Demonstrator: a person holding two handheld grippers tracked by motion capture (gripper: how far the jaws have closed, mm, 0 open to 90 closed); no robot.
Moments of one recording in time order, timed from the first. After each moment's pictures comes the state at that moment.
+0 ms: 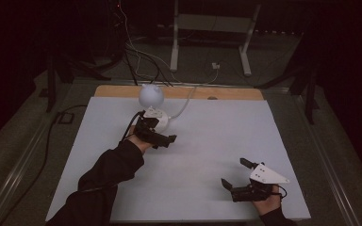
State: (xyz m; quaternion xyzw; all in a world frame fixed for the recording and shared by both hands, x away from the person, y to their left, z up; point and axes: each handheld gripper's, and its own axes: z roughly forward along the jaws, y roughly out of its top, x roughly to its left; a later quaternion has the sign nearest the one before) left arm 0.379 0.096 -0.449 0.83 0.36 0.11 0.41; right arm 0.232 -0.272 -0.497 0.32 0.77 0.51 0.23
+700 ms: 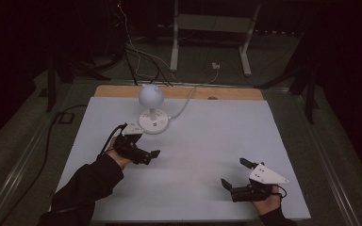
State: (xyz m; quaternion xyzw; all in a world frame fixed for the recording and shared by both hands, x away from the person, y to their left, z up) left arm 0.326 0.144 -0.452 0.84 0.33 0.11 0.41; right arm 0.232 -0.271 -0.497 0.32 0.77 0.50 0.23
